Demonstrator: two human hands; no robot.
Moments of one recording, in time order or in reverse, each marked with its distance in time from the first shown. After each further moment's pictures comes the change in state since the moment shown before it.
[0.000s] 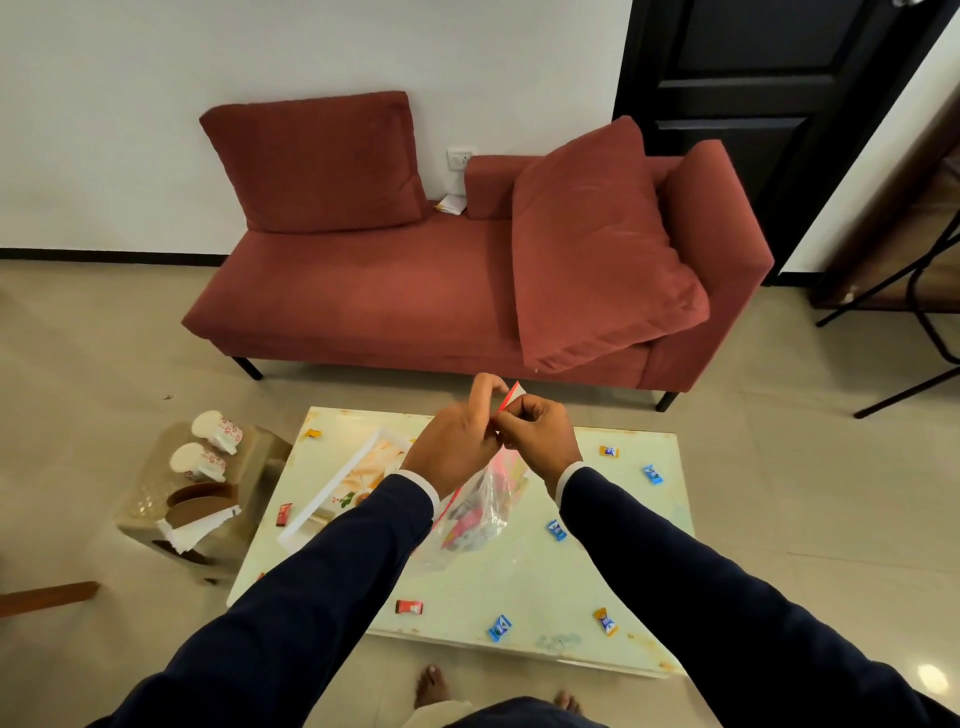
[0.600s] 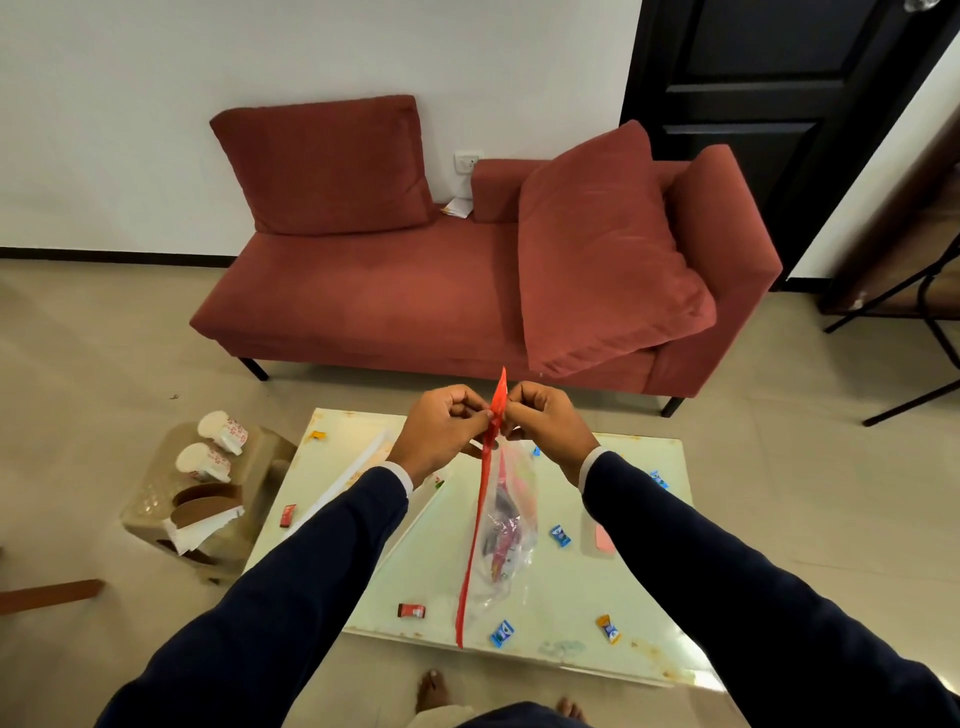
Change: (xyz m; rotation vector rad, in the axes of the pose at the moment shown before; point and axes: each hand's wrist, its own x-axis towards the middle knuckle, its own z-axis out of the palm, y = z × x) left_hand 0.003 -0.008 -0.024 -0.629 -0.010 -0.401; right_hand 0.011 -0.022 -0.016 -0.064 -0.243 -0.073
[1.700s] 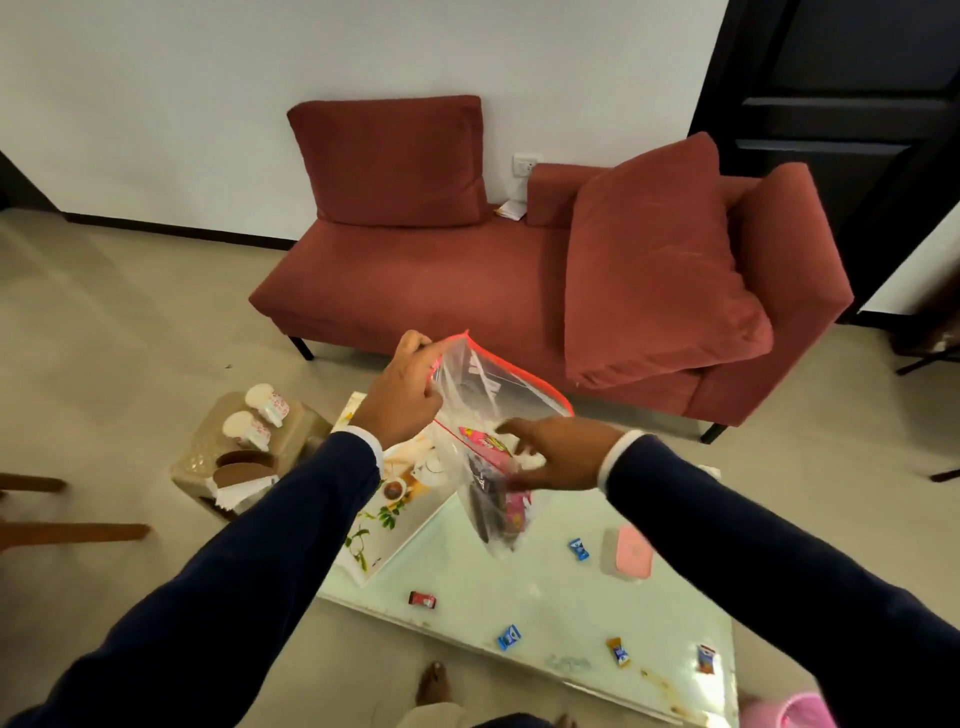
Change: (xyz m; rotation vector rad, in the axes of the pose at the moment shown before) left_hand -0.001 0.007 -0.072 0.639 0.189 0.221; right_hand 0.007 -0.021 -0.007 -1.182 -0.672 -0.157
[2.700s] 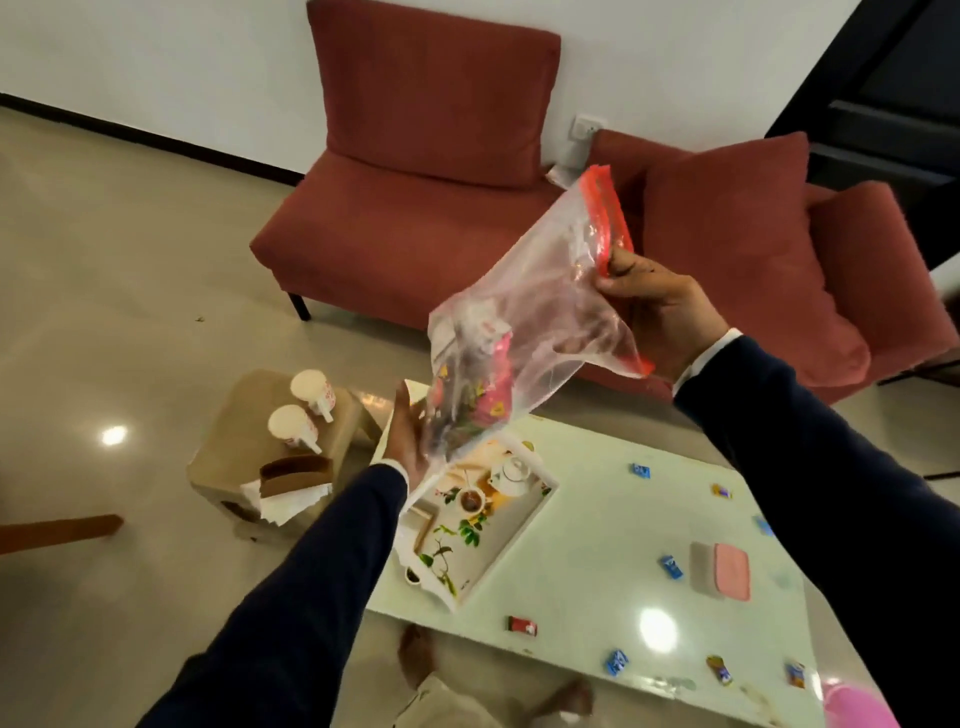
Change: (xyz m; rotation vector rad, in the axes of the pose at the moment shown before) left_hand 0.017 -0.365 -0.032 -1.756 -0.025 -0.941; right_hand 0.259 -0.199 -0.138 1.625 0.364 -0.153
